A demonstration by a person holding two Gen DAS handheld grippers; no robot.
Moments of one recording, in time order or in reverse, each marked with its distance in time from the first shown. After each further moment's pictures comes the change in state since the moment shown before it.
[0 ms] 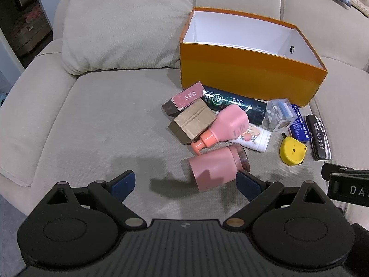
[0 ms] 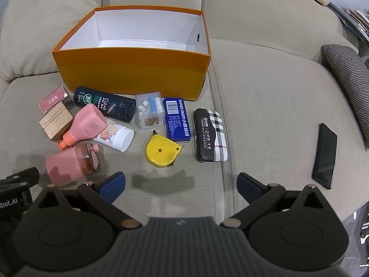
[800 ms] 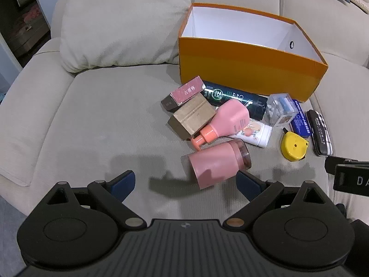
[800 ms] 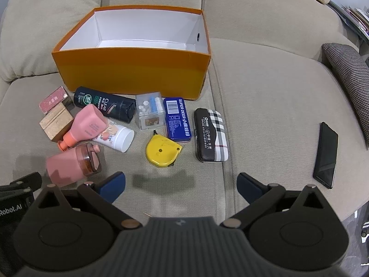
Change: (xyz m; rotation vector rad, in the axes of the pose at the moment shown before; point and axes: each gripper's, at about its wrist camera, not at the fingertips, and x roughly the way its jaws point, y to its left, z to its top) left arm 0.006 -0.002 -0.005 0.009 0.015 -0.003; right arm 0.000 -0.001 0.001 0.006 0.001 0.016
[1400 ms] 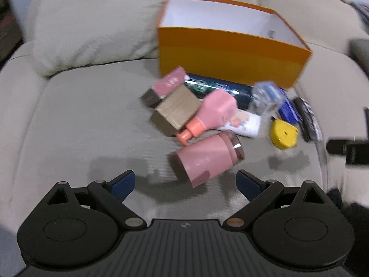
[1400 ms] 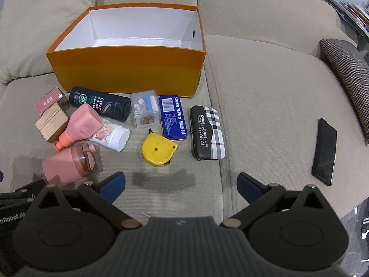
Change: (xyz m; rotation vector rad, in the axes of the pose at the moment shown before) left arm 0.026 0.013 -0.006 0.112 0.003 -0.150; right arm 0.004 -0.008 0.003 0.023 0.023 -0.001
